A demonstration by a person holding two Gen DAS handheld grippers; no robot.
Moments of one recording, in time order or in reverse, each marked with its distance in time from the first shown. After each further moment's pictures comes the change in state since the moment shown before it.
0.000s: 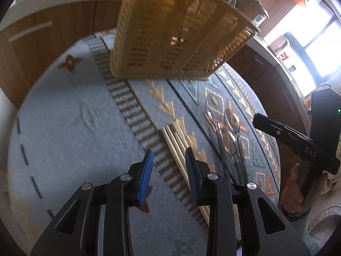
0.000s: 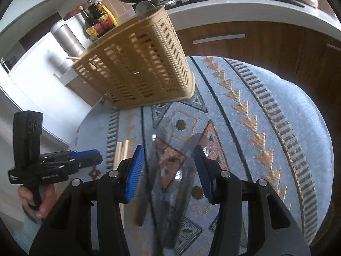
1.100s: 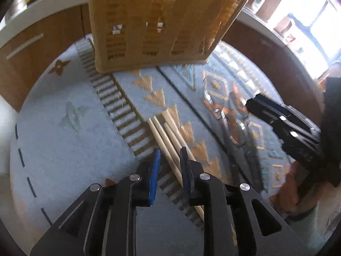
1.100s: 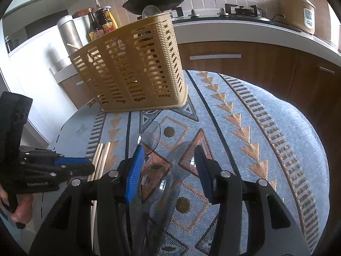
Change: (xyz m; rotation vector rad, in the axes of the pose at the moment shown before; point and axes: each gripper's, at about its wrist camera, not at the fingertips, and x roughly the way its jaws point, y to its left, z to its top) left arm 0.017 -0.039 -0.004 0.097 0.017 0.151; right arm 0.008 -0.001 -0.019 -0.096 -0.151 -0.085
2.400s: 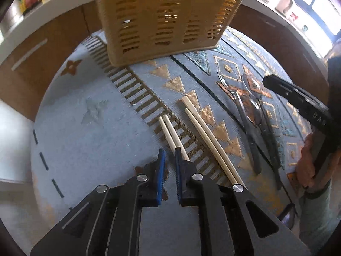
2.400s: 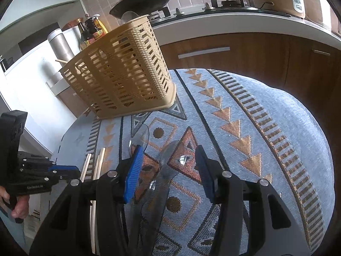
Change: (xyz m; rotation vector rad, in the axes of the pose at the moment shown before) left arm -0.015 0.018 -0.004 0.076 0.098 0.039; right arm -0.003 -0.019 -0.001 0.108 -0.003 0.021
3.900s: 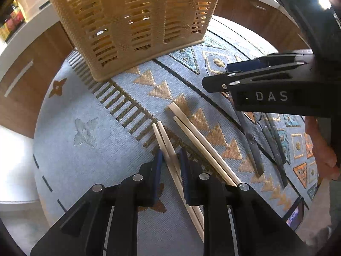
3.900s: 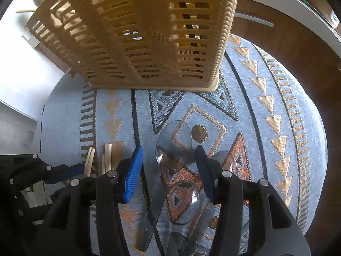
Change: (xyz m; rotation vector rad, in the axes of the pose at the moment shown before) left arm 0.017 -0.021 0.019 0.159 0.042 0.081; right arm 0.089 0.077 0.051 -0.118 0.454 -0.143
